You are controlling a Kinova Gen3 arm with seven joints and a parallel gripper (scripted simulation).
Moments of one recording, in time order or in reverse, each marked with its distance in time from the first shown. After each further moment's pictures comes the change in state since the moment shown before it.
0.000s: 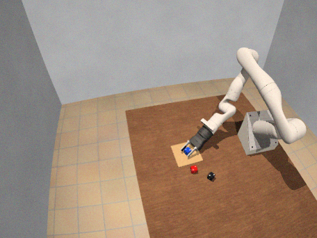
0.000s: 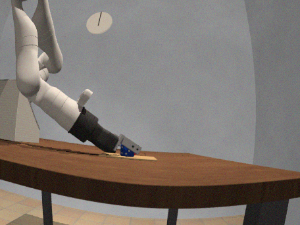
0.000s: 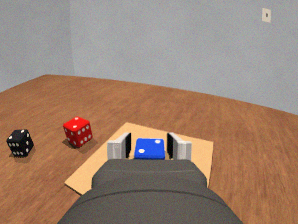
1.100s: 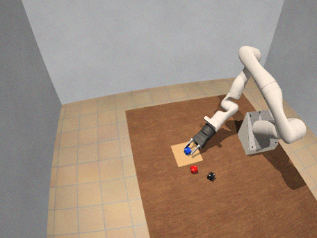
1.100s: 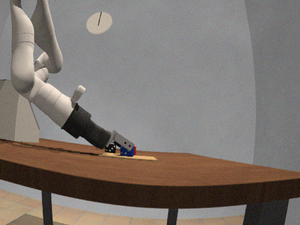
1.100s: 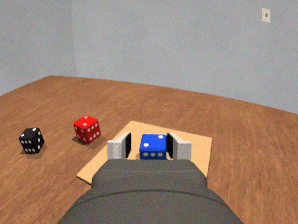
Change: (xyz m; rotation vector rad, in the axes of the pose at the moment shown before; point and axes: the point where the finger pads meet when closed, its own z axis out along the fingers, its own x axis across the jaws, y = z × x) arm -0.005 0.002 -0.021 0.001 -0.012 0.006
